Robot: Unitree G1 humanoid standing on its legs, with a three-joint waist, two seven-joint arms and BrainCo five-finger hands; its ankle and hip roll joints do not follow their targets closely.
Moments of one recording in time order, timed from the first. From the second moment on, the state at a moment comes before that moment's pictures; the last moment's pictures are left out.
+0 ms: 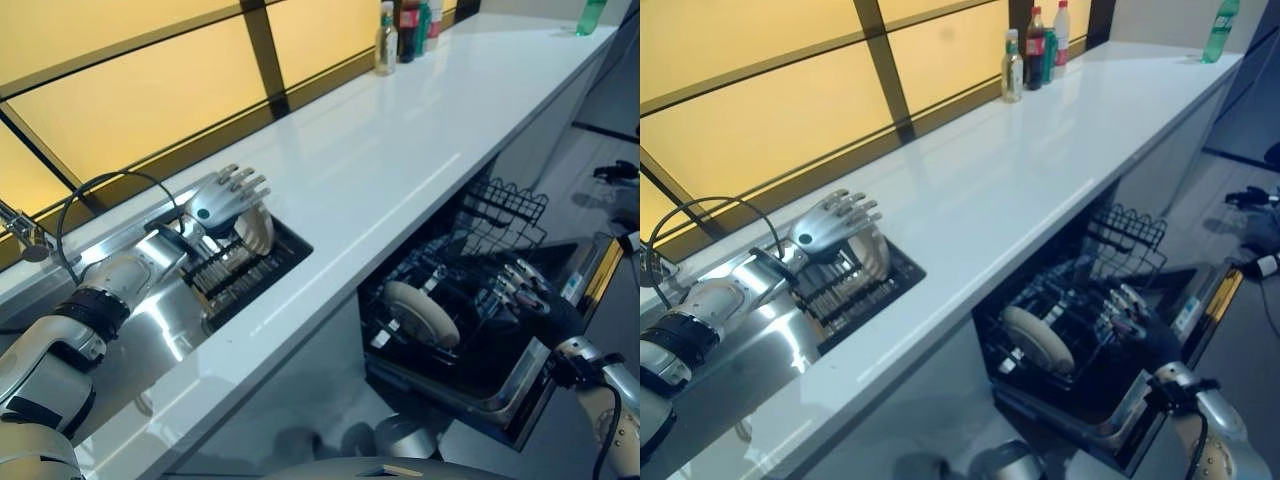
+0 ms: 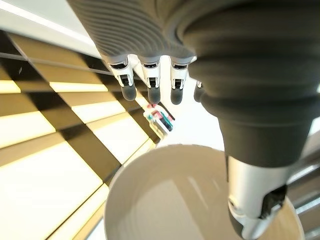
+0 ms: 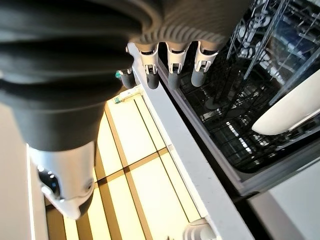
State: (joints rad) left arm -0.70 0.93 -0.70 0.54 1.15 -0.19 0.50; right arm 0.31 -0.61 -0.24 -0.04 0.89 0.08 0.49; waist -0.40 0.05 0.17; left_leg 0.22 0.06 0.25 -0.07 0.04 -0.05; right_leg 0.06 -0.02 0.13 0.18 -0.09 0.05
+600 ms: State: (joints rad) left arm -0.62 0.92 -0.74 0.61 1.28 -0.10 0.34; right arm 0.38 -0.64 -0.31 -0.04 0.90 0.13 0.54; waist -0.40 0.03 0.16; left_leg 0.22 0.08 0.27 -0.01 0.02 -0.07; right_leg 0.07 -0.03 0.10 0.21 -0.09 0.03
